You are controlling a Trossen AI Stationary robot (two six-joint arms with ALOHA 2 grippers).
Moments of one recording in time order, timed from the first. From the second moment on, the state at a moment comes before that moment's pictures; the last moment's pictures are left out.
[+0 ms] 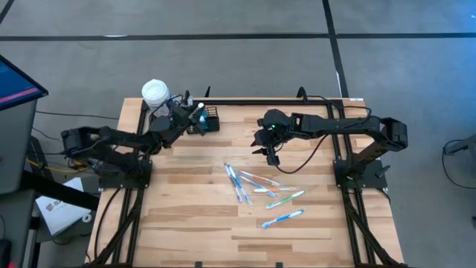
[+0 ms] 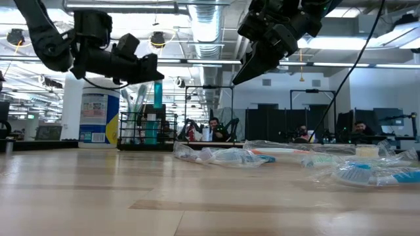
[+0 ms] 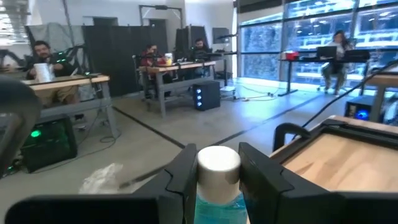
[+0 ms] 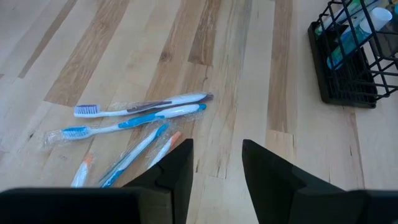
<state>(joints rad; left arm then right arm) 0.47 1.33 0.29 1.12 -0.44 0.07 -0.22 1.53 1.07 -0.34 -0.26 -0.37</state>
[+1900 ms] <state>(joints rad) 0.49 1.49 0.30 1.24 -0.43 0.01 -0.27 1.53 0.99 -0.25 -0.26 -0.37</state>
